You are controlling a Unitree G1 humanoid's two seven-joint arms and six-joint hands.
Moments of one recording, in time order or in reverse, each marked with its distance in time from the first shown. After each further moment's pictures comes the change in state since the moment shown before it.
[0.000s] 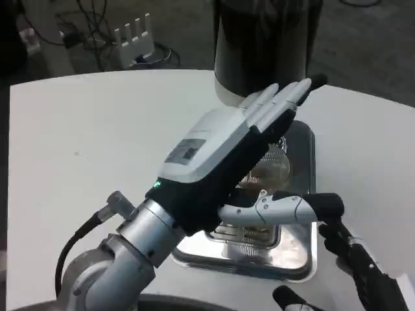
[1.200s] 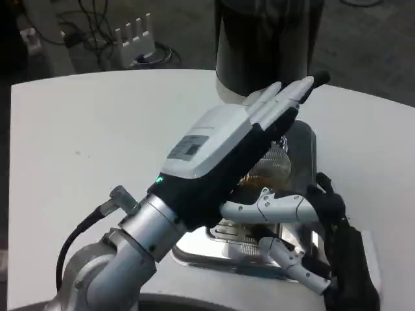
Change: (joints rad) left arm -0.029 0.008 -0.004 0.025 0.000 -0.005 -0.002; right arm -0.460 0.035 0.075 0.374 0.130 0.113 -0.312
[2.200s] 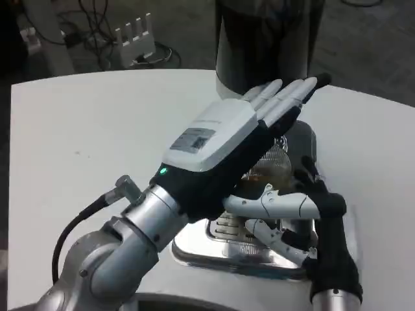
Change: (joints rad) left arm -0.049 0.015 -0.008 0.020 0.072 0.022 -0.012; right arm -0.200 0.001 -0.001 0.188 -0.056 0.040 -0.101
